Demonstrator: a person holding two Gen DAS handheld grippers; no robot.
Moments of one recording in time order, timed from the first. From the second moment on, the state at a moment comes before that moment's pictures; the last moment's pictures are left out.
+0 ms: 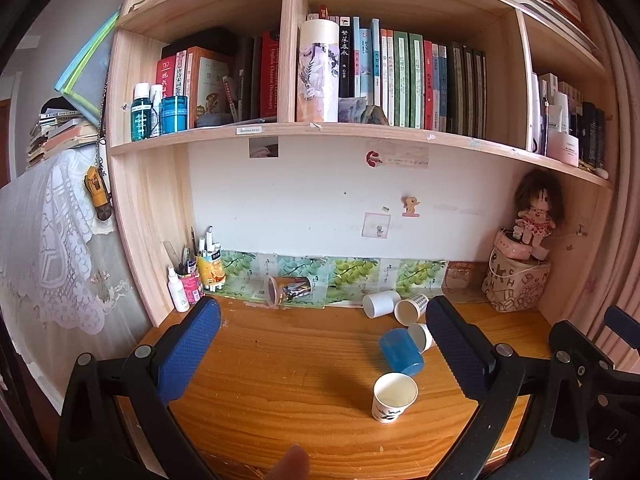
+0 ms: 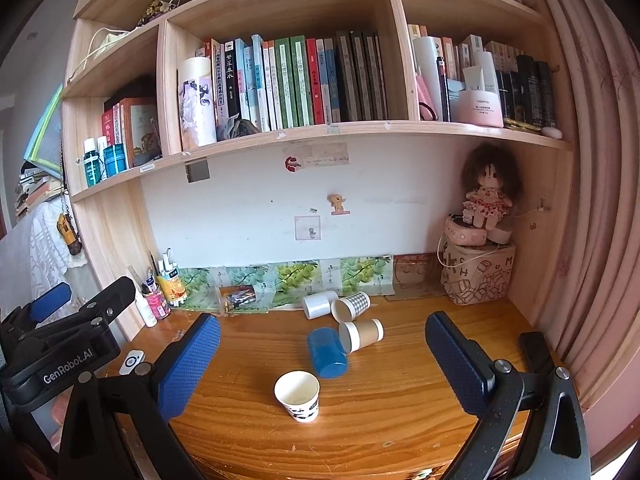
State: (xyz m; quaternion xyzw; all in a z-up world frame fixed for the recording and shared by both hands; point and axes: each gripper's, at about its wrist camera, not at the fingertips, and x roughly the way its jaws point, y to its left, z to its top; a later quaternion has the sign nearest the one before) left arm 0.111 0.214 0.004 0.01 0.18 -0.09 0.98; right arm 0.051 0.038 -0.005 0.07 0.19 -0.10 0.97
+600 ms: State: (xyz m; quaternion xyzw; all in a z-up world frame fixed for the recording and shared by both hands) left arm 0.118 0.215 0.002 0.01 0.19 -0.10 0.98; right arm 0.059 0.042 -0.009 0.07 0.21 -0.10 0.97
